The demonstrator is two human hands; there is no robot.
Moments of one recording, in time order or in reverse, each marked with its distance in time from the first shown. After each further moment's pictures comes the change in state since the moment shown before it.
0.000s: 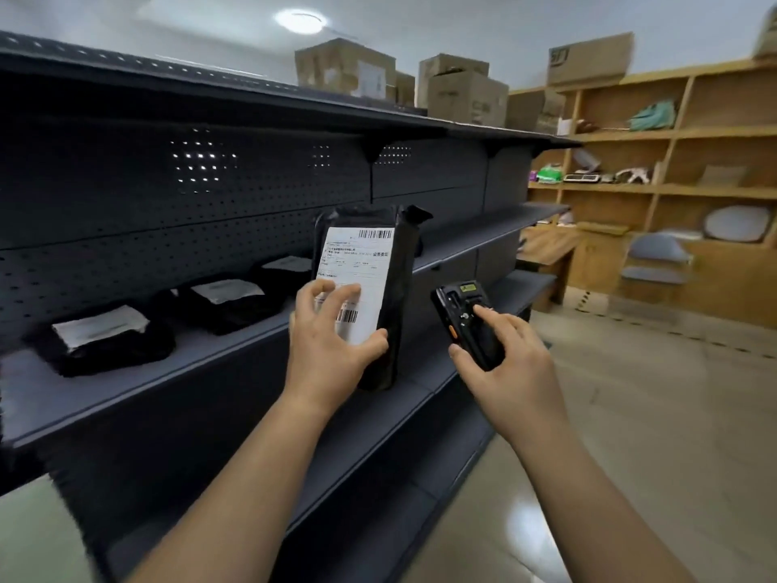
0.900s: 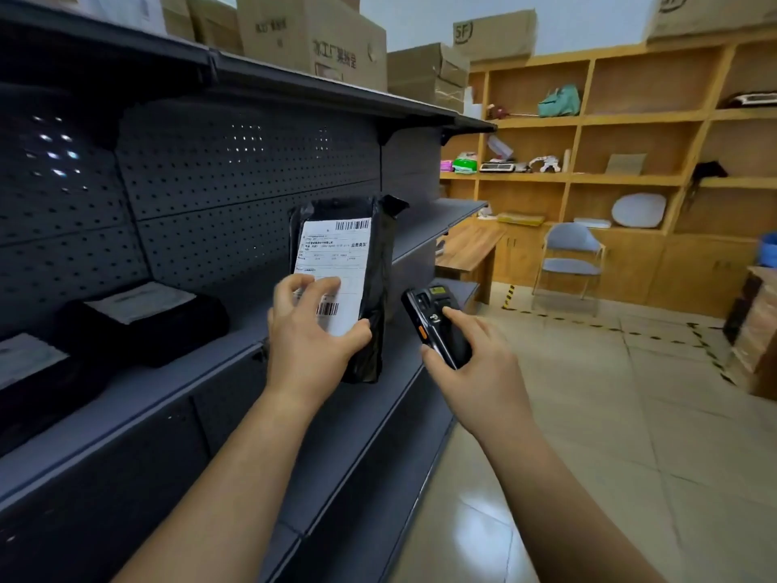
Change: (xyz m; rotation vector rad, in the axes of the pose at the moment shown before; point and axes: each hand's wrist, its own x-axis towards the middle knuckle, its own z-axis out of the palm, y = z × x) left_hand 0.290 -0.069 0.486 -0.104 -0.072 -0.002; right_hand 0.377 0.372 0.068 -0.084 0.041 0.116
